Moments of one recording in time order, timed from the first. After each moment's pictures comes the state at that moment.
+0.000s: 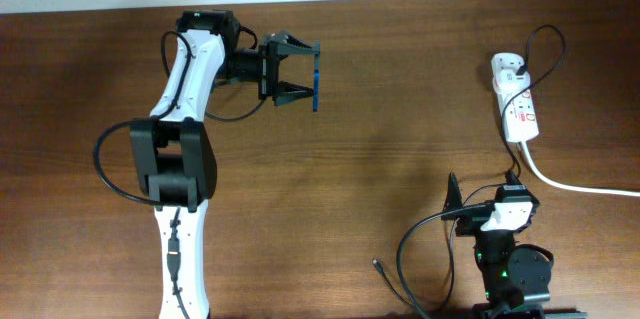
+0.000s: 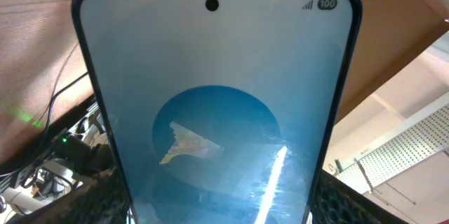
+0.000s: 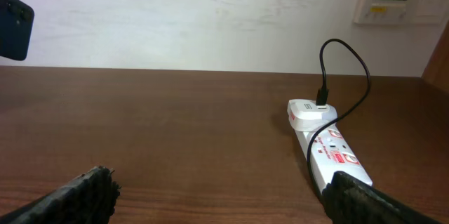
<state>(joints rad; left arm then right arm) -0.12 2.51 2.30 -1.56 1.52 -0.38 0.05 0.02 0.01 -0.07 0.06 -0.01</state>
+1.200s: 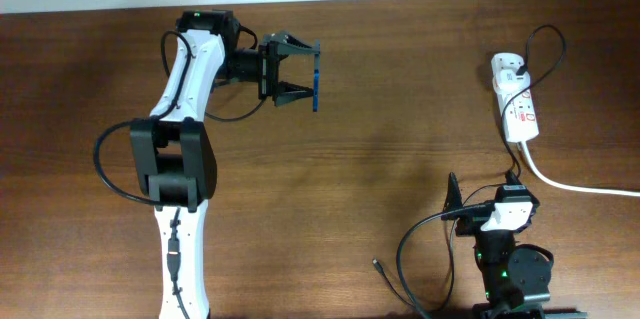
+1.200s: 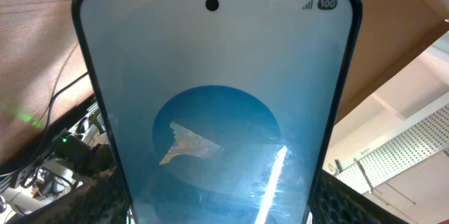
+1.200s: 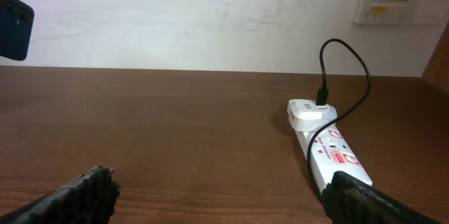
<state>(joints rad) -0.12 2.51 2.30 -1.56 1.52 -0.38 0.05 0.02 0.01 -0.07 0.06 -0.01</state>
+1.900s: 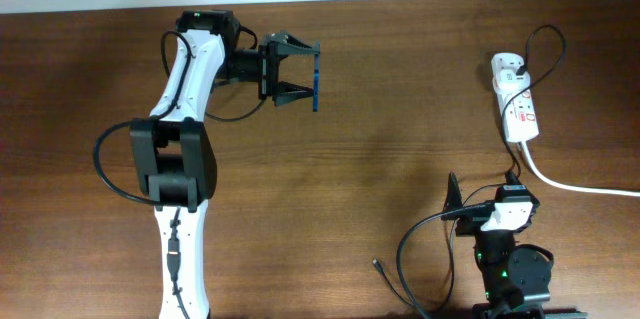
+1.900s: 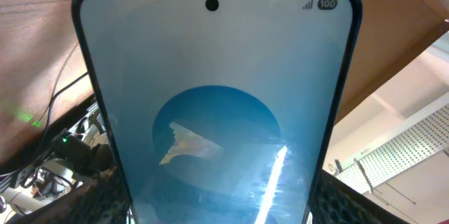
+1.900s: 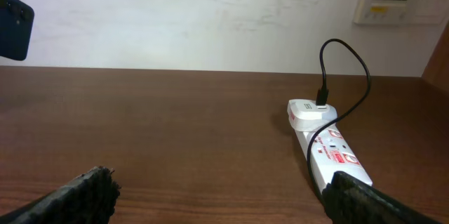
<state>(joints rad) -0.12 2.51 2.30 -1.56 1.52 -0.38 0.05 0.02 0.01 -0.07 0.06 -0.01</state>
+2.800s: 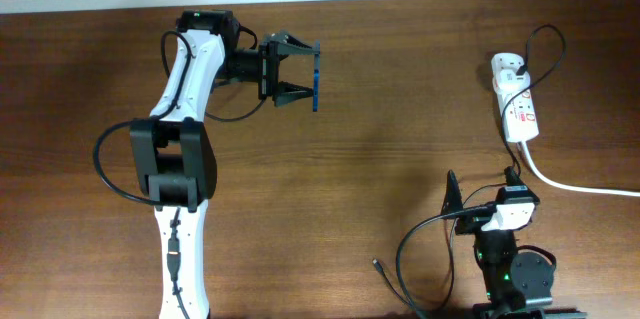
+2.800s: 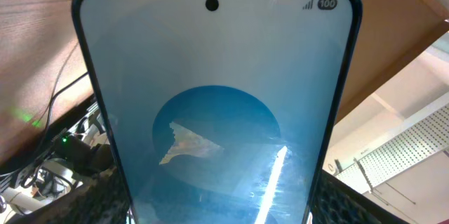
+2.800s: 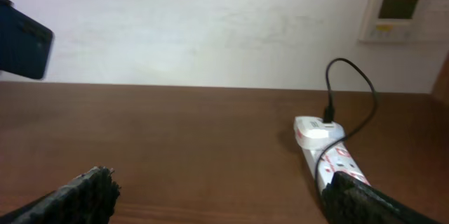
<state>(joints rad) -0.12 2.51 2.30 -1.56 1.52 -0.38 0.05 0.02 0.01 -0.01 0.00 0.02</state>
